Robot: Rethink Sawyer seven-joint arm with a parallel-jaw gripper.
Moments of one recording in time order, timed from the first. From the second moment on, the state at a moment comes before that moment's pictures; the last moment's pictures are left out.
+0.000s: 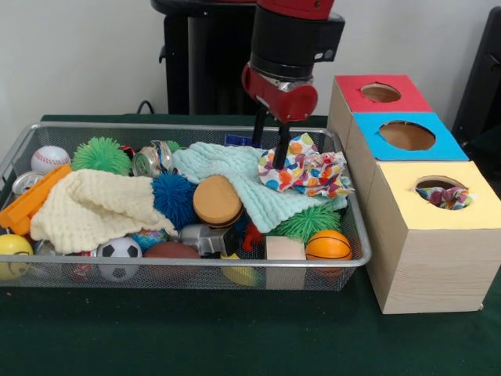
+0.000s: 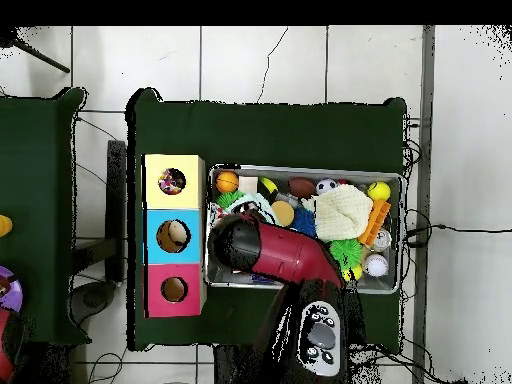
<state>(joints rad) -0.05 -0.62 -0.21 1.73 0.13 0.38 2.57</state>
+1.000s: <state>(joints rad) 0.05 -0.56 -0.23 1.73 0.25 0.36 2.57</state>
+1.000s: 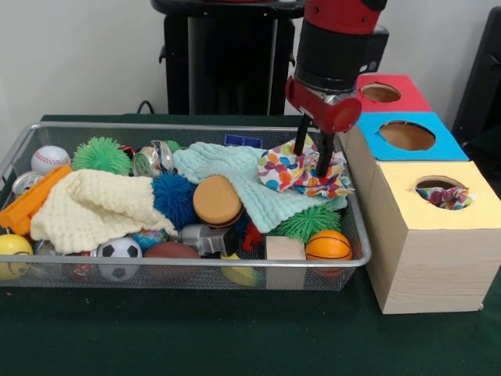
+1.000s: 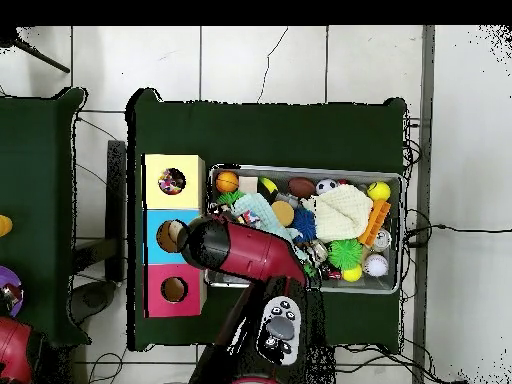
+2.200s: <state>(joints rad) 0.03 -0.46 -0.23 1.77 0.28 0.21 2.57</state>
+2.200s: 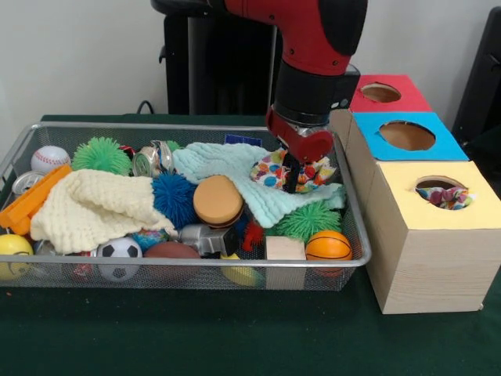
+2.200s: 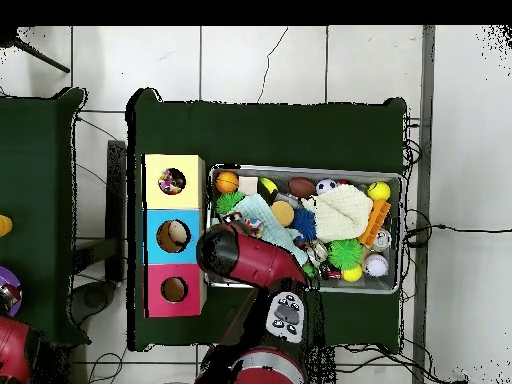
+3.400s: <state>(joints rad) 0.00 -0.62 -0.27 1.69 0.28 0.57 2.57</state>
